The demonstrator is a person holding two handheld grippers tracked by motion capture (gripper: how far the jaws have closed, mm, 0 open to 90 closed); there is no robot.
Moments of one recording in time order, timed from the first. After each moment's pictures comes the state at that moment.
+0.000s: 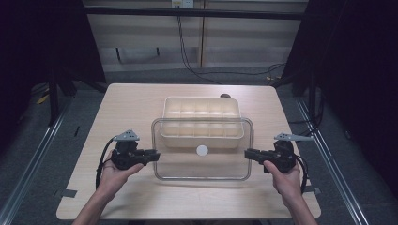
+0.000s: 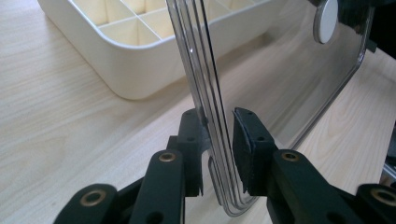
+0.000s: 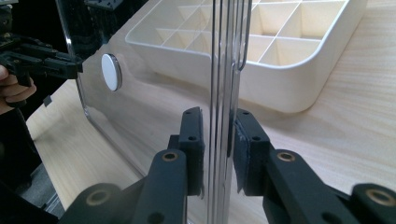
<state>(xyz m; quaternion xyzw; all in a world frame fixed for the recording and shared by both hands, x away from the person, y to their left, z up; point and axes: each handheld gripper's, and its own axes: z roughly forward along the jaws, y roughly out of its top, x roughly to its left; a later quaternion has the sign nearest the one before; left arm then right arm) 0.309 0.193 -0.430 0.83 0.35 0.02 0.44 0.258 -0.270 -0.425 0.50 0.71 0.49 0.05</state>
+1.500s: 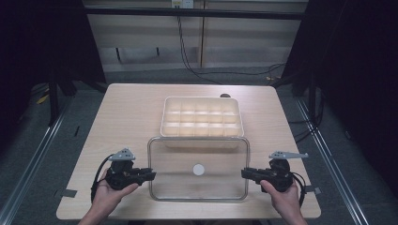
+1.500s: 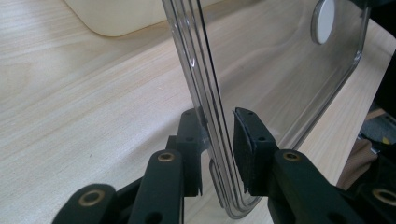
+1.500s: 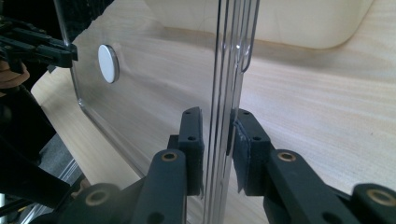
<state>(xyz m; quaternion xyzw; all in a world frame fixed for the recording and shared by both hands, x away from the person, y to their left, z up) 0.266 0.206 -0.450 0.83 0.37 0.00 0.42 0.220 -0.256 -0.449 0.50 0.73 0.46 0.02</state>
